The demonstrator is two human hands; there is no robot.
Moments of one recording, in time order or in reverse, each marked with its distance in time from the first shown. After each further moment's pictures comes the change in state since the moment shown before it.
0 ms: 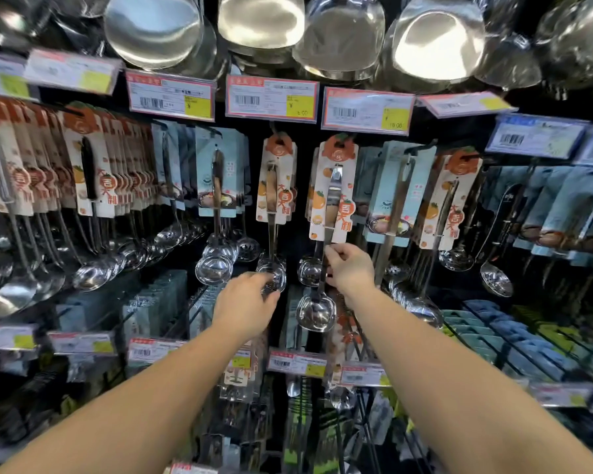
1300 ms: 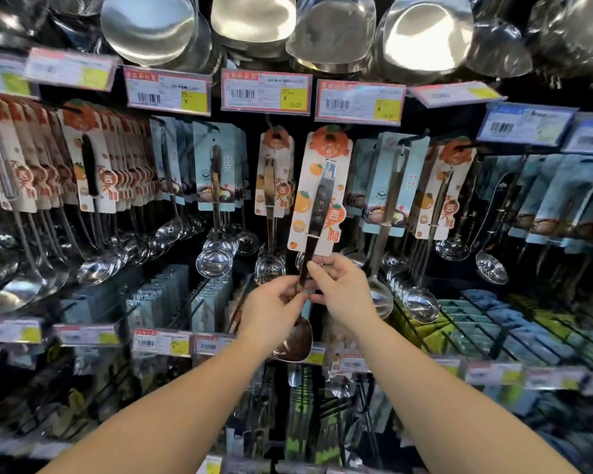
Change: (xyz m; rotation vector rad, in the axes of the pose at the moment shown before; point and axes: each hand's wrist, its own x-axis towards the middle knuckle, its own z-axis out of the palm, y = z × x) left_hand -0.031 0.032 0.026 -0.506 0.109 -0.040; right_hand -0.074 -0.002 -0.008 0.252 -0.240 -0.101
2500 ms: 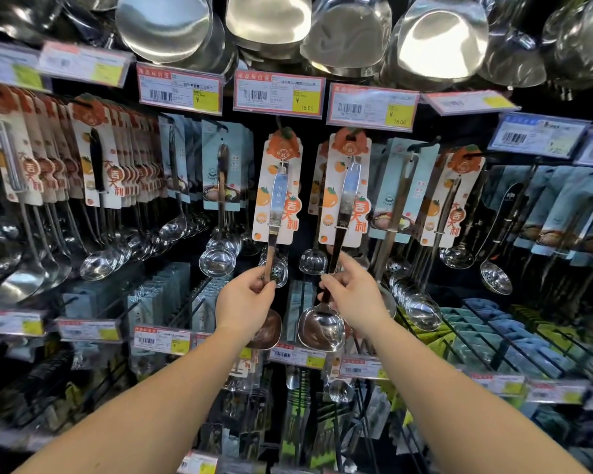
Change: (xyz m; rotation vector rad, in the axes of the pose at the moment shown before) left_hand 0.015 -0.013 -0.029 -0.067 0.109 -0.149; right_hand 0.015 0.013 -0.021 -0.350 -0.029 -0.028
